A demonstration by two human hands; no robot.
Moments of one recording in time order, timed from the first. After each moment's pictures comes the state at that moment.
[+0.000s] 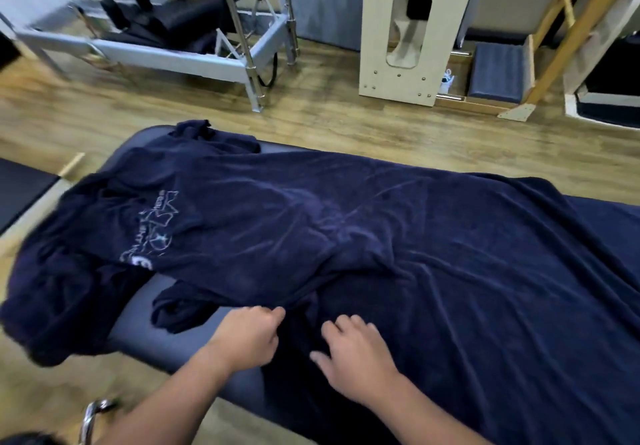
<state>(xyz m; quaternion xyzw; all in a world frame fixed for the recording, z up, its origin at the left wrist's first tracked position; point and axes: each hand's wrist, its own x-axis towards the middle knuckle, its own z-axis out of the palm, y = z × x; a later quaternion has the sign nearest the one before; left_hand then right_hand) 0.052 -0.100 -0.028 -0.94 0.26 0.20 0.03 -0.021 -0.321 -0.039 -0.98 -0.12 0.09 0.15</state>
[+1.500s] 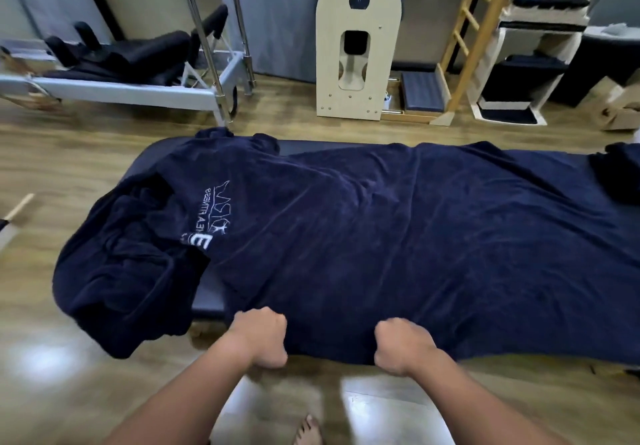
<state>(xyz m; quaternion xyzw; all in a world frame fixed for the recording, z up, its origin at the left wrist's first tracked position) -0.026 0.068 0.019 -0.89 0.30 0.31 0.16 -0.136 -0.169 0.007 -0.93 0.11 0.34 0.10</state>
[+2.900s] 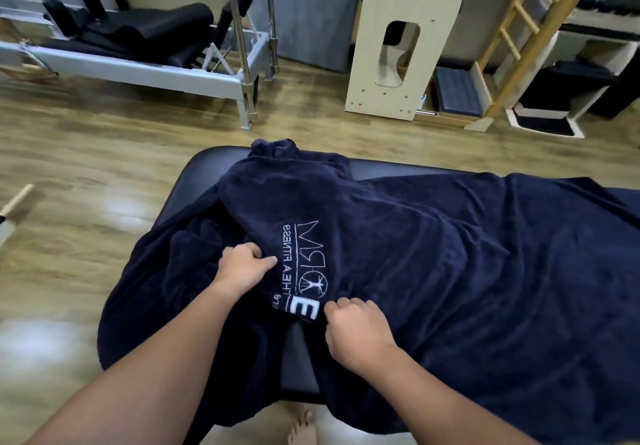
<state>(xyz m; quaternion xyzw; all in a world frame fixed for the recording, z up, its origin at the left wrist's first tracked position) 0.290 0.221 -0.018 -0.92 -0.04 0.24 -0.32 0.114 0.042 0.002 -1.00 0.00 0.08 0.03</state>
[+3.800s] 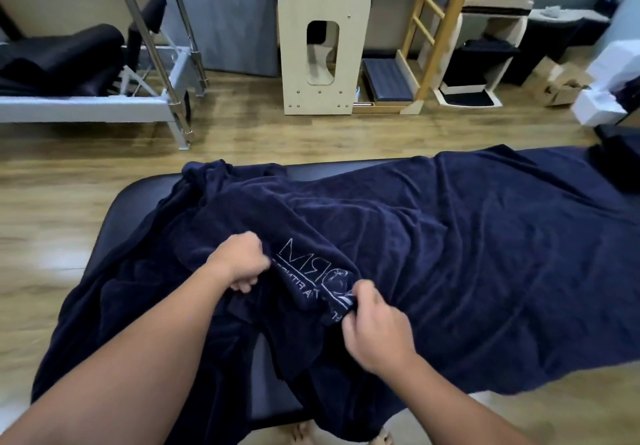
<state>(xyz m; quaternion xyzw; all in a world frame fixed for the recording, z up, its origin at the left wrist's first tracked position) 0.304 0.111 0.055 -0.91 0.17 0.34 -0.16 0.065 -0.028 0.027 -0.95 0.25 -0.02 0.20</state>
